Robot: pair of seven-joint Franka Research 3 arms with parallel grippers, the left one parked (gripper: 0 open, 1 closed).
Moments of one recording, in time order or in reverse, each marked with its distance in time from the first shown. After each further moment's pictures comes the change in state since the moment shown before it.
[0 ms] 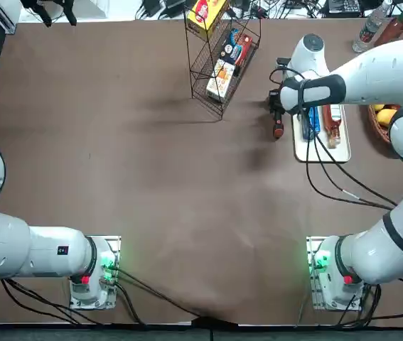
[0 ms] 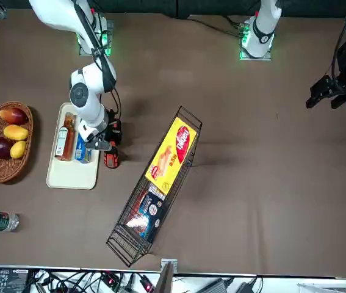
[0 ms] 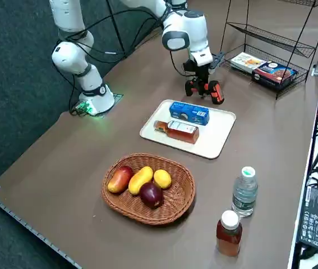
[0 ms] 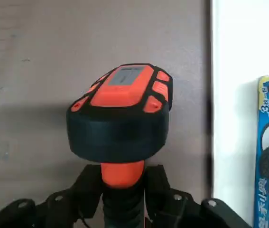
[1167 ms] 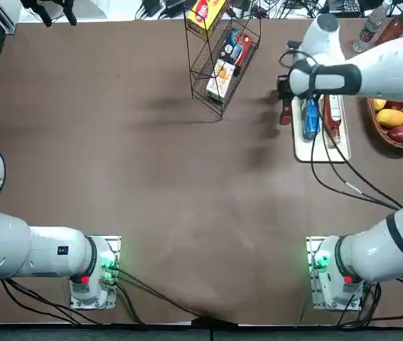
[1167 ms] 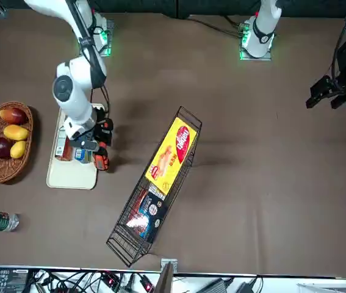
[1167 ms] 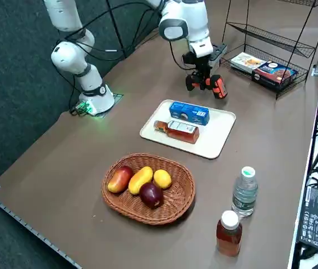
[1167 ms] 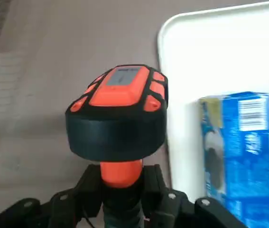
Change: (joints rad) arm -0.056 -0.107 -0.007 0.028 -0.001 -0.115 -0.001
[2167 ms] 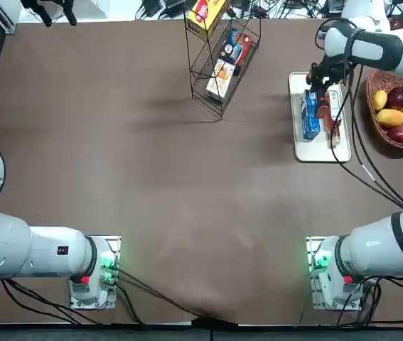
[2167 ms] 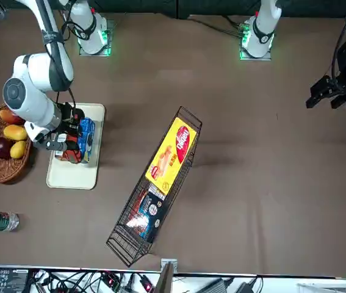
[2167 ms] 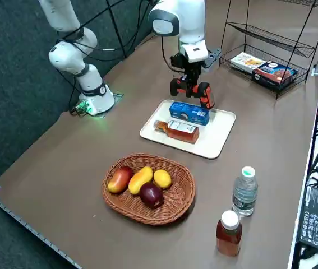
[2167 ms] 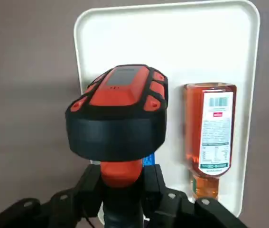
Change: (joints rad) arm -0.210 -0.075 -0.006 0.092 0.000 -0.339 -0.258
